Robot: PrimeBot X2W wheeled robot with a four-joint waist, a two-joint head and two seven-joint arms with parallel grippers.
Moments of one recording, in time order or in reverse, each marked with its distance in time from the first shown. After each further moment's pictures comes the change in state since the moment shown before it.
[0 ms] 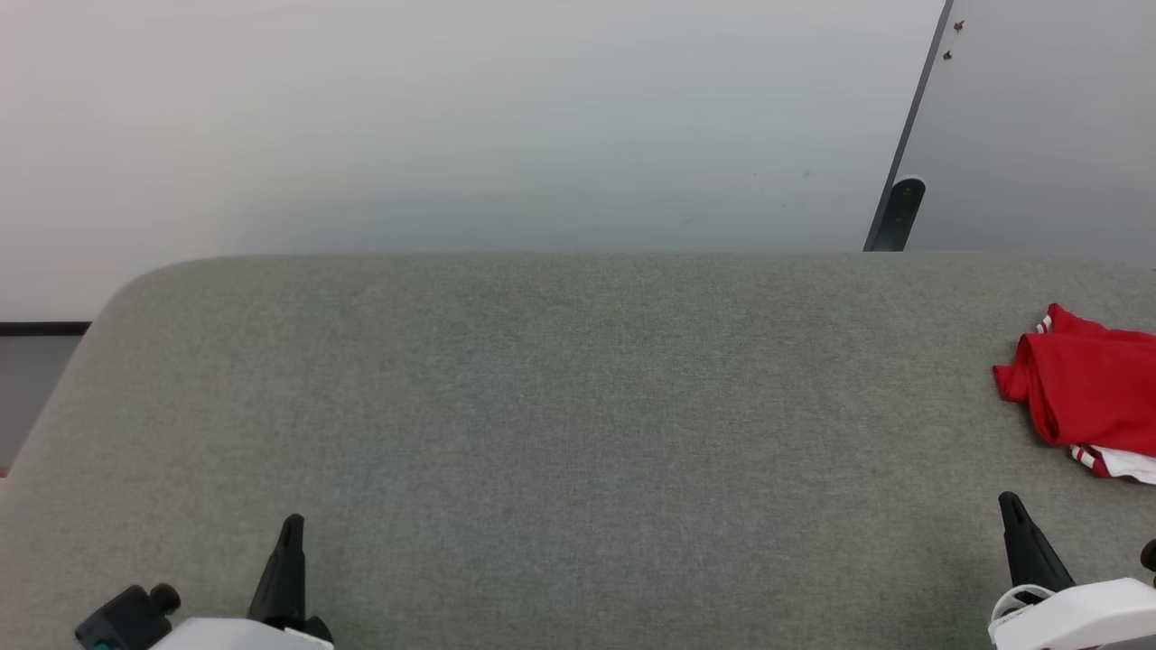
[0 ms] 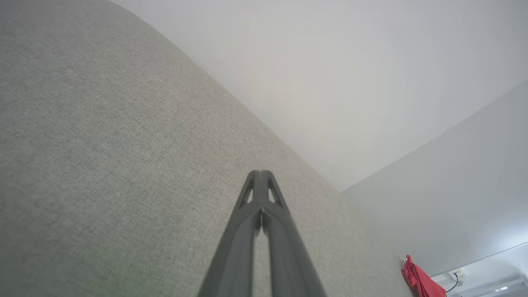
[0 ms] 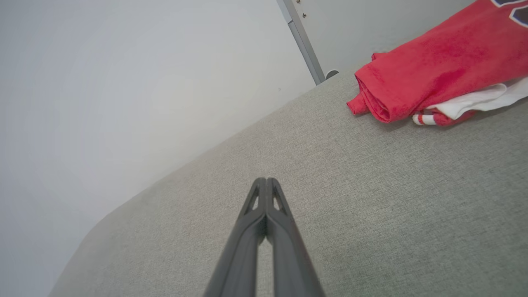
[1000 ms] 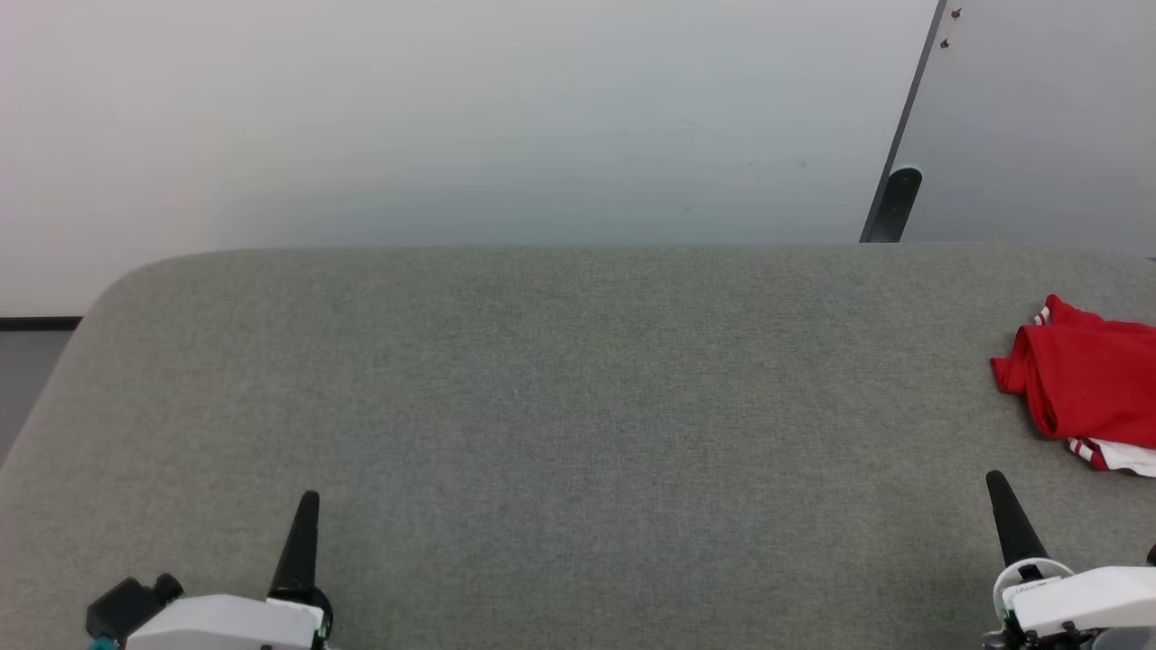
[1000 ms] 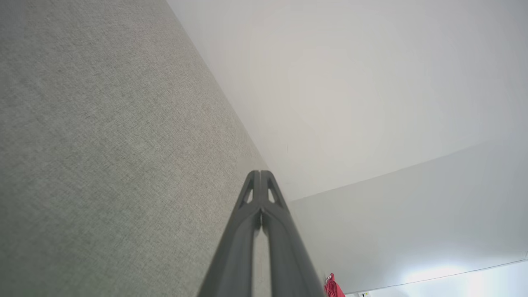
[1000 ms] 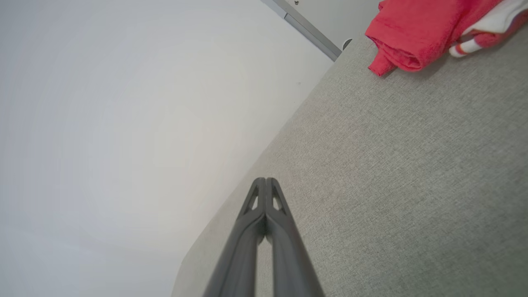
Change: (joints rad) left arm -0.042 -0.047 0.030 -0.007 -0.296 -0.003 0.093; right arm -0.028 0.037 -0.008 -0.010 0.381 0.000 0.053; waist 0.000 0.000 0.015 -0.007
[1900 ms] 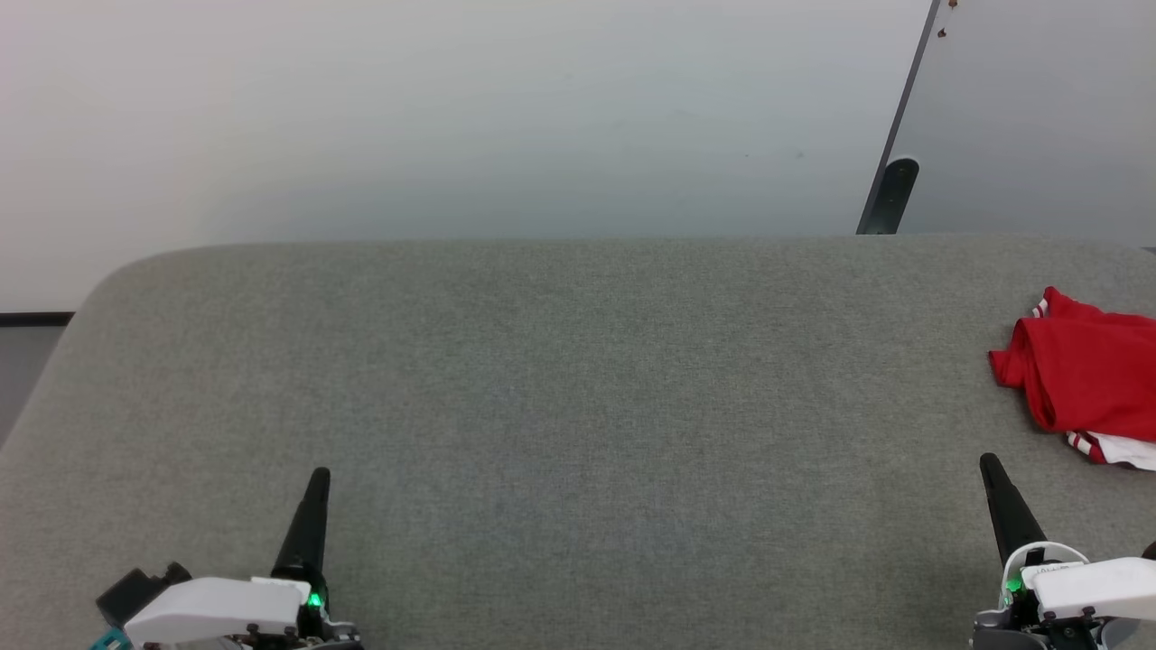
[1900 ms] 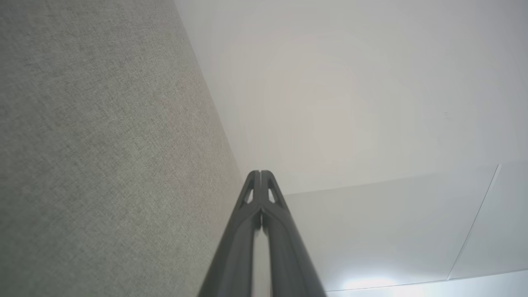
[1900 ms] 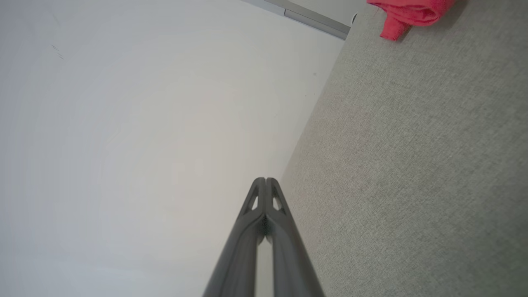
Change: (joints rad) left arm -0.035 -0.031 0.022 -0.005 -0.205 -0.001 0.064; right arm -0.023 0.022 -0.007 -0.006 0.264 0.000 0.037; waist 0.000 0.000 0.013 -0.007
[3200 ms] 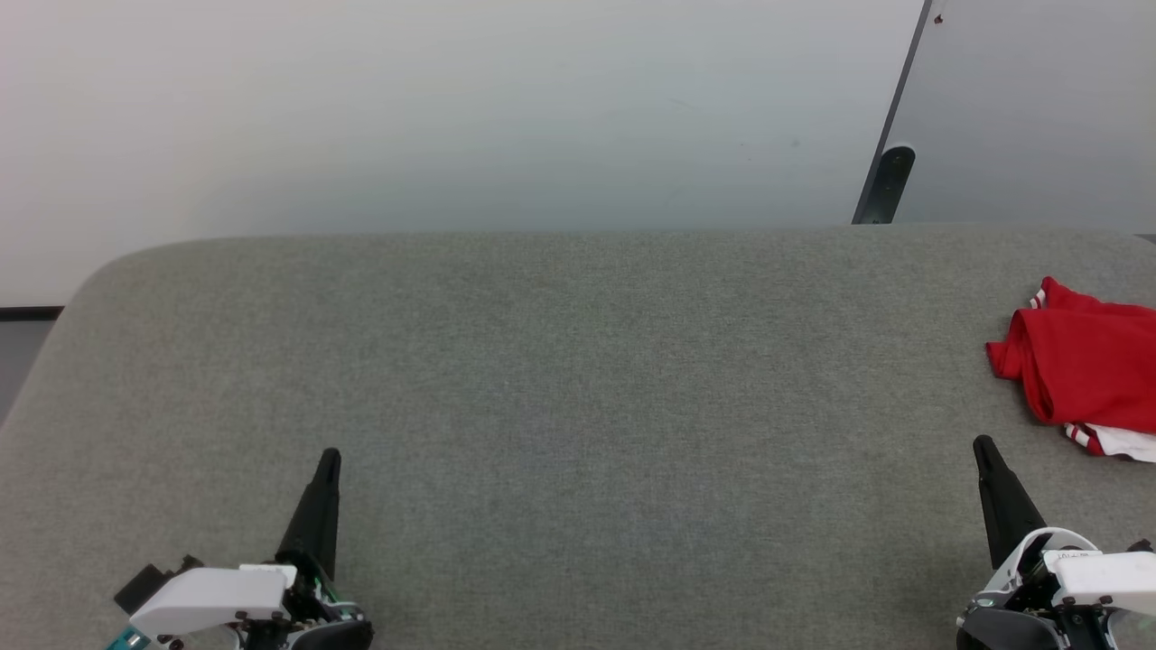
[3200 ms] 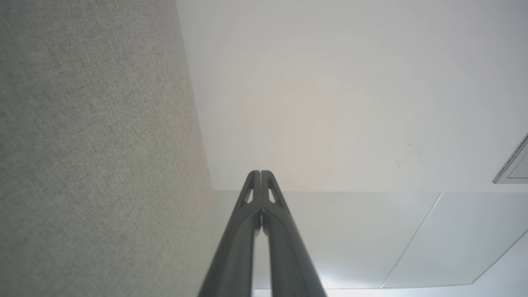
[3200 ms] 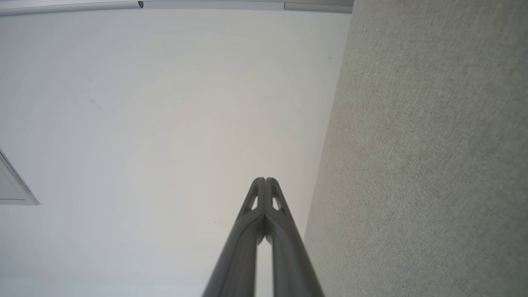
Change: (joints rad) left arm -0.026 -0.031 0.019 -0.003 -0.202 -0.003 0.062; right arm -0.021 0.024 -0.006 -0.006 0.256 0.000 0.037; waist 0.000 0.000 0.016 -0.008
